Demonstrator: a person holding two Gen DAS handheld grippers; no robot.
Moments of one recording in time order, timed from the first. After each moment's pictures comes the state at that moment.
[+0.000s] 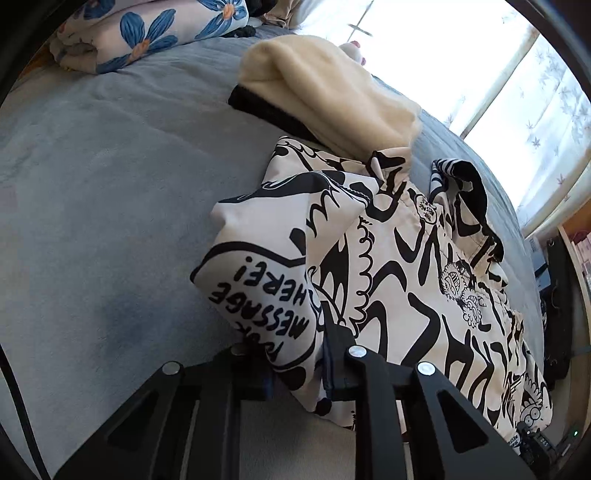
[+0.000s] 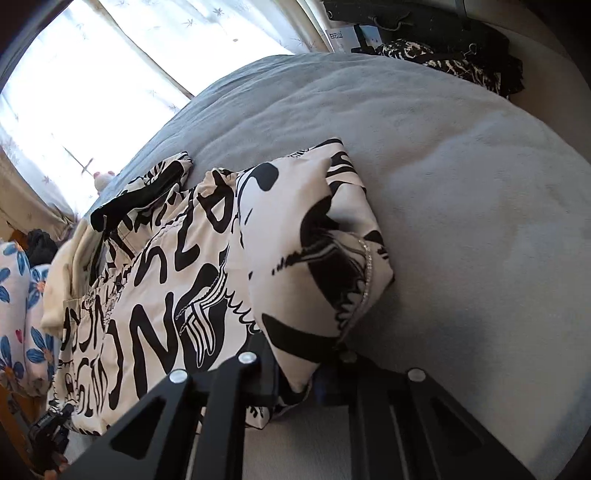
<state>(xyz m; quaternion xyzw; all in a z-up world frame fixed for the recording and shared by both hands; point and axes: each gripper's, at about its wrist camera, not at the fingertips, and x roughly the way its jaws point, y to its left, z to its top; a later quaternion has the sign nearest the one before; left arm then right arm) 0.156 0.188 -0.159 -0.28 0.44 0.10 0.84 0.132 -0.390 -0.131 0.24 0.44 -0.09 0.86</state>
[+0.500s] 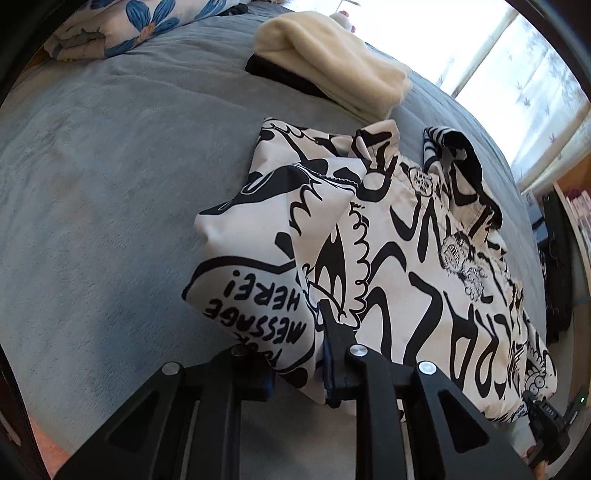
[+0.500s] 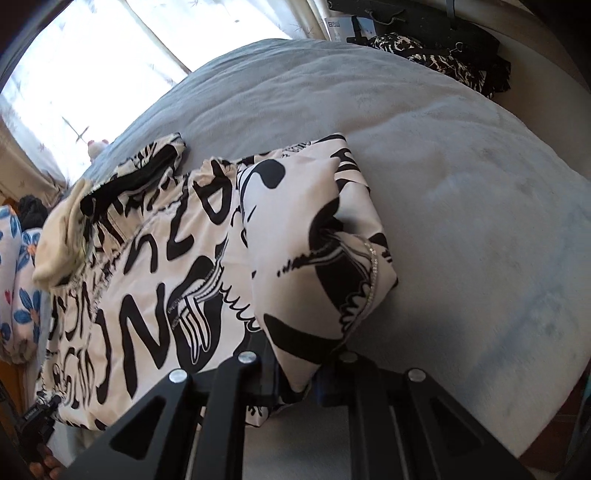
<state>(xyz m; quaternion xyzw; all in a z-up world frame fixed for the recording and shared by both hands) 0.139 0.200 -0.150 -0.26 0.50 0.07 0.82 0.067 -0.392 -0.122 0.20 0.49 -0.09 0.84</state>
